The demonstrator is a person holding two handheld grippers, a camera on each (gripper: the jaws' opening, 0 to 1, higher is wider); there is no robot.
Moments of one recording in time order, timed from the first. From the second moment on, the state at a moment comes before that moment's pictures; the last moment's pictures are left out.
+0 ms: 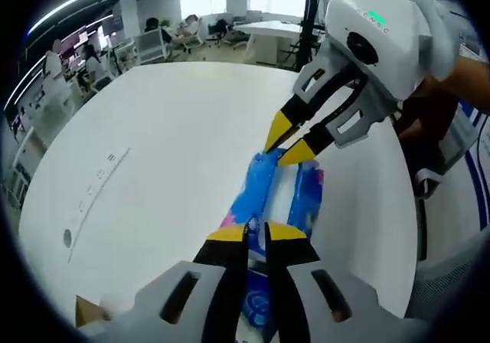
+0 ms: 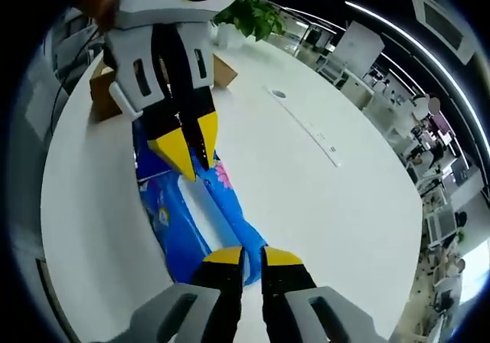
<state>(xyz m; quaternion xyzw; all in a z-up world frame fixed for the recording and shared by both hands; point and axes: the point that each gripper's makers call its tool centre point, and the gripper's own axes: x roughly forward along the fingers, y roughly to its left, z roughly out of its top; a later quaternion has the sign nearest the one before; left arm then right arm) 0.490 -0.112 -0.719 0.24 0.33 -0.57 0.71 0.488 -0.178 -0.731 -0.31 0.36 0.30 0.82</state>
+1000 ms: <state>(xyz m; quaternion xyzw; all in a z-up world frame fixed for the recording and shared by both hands) 0.465 -0.029 -0.638 0.20 0.30 -0.61 0.71 0.452 -0.111 -0.662 -0.24 0.35 0.34 0.84</state>
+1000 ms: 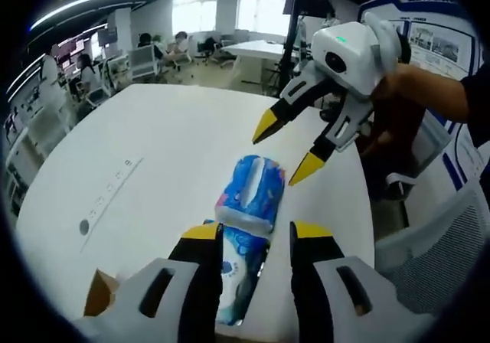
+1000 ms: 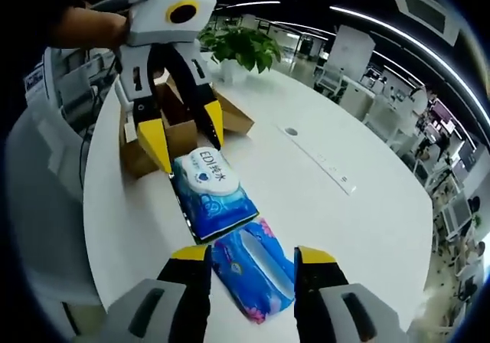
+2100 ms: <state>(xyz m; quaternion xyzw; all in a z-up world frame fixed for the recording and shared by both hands) 0.451 0.161 -0.628 0.20 0.32 -0.52 0.77 0.426 0.068 -0.633 -0.23 0.29 0.48 0.79</state>
